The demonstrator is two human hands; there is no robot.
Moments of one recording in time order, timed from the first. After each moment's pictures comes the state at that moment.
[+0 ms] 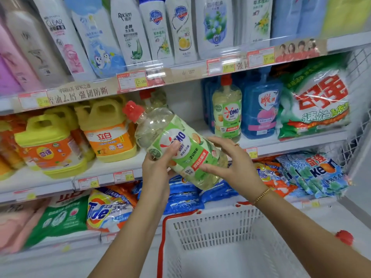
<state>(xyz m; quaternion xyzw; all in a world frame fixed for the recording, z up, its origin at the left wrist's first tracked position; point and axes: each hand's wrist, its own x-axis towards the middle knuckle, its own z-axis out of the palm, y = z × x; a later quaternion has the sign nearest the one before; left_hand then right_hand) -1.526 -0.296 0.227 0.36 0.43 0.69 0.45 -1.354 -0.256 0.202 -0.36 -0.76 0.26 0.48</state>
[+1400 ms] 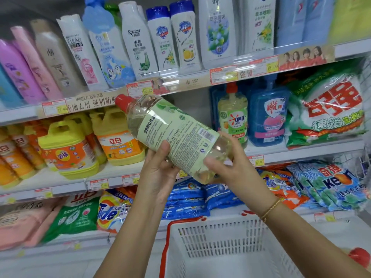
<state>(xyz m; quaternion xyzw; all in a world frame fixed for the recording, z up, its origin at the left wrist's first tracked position) -1.526 -0.298 0.239 0.36 0.24 0.72 0.54 -1.352 -0.286 0.229 -0.28 -0.61 0.55 0.50</state>
